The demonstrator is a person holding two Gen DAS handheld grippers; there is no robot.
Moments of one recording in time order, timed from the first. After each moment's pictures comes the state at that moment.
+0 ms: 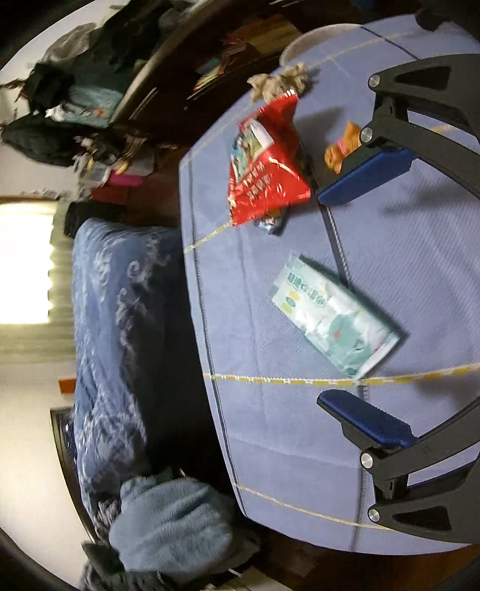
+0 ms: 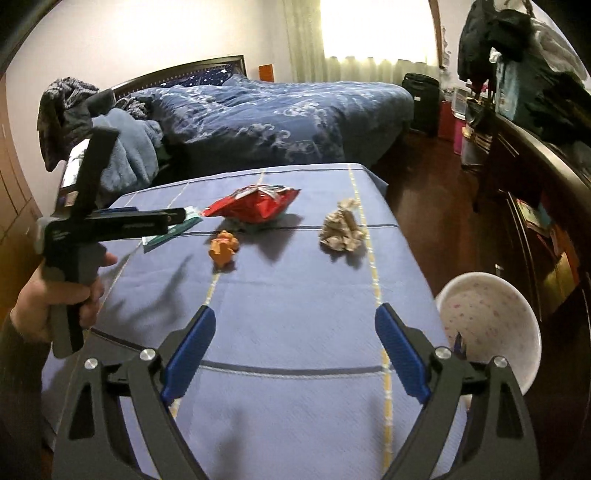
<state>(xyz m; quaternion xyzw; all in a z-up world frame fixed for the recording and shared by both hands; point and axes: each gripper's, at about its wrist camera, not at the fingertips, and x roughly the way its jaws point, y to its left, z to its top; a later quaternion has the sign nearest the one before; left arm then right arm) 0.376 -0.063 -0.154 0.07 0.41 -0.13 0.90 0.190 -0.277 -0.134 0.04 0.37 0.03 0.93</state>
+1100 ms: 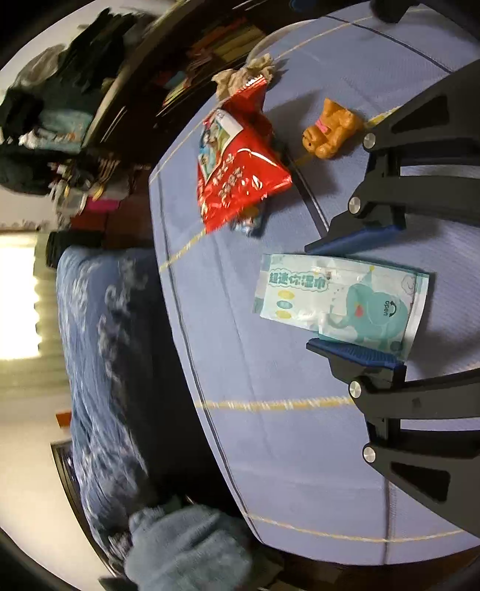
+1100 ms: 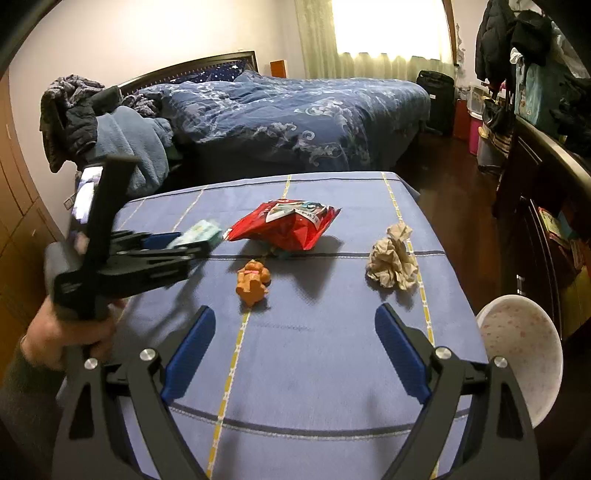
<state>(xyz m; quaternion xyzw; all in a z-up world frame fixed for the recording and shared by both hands) 0.381 -0.062 -0.170 0.09 0.42 -0.16 0.89 0.244 -0.251 -0.135 0.04 0.37 0.06 0.92</state>
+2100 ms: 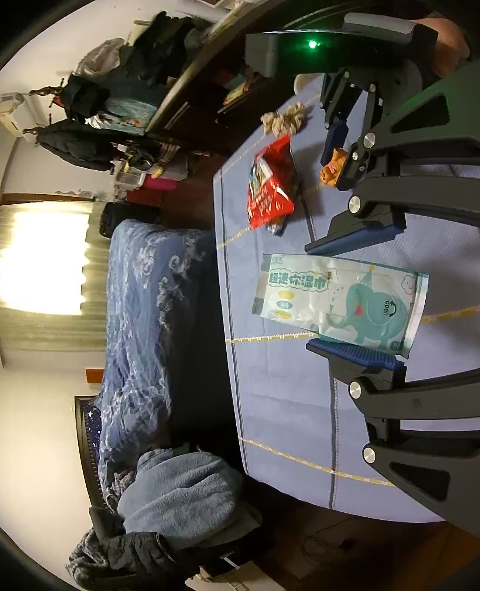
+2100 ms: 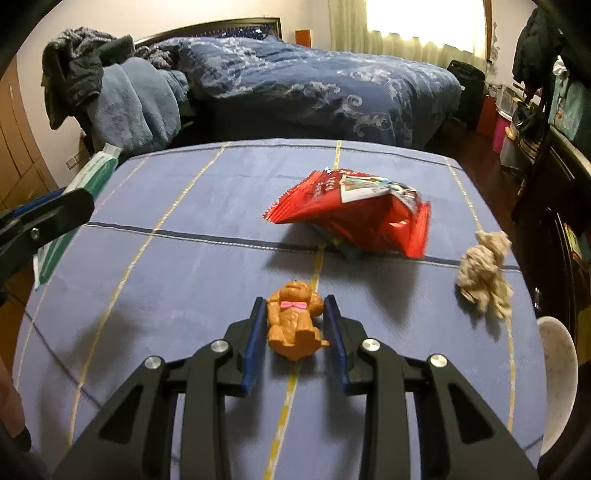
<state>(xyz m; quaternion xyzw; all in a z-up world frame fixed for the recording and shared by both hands) 0.297 -0.018 -0.105 0.03 0.34 -0.13 0.93 0.297 -0.191 -0.169 0.00 0.42 0.09 0.90</state>
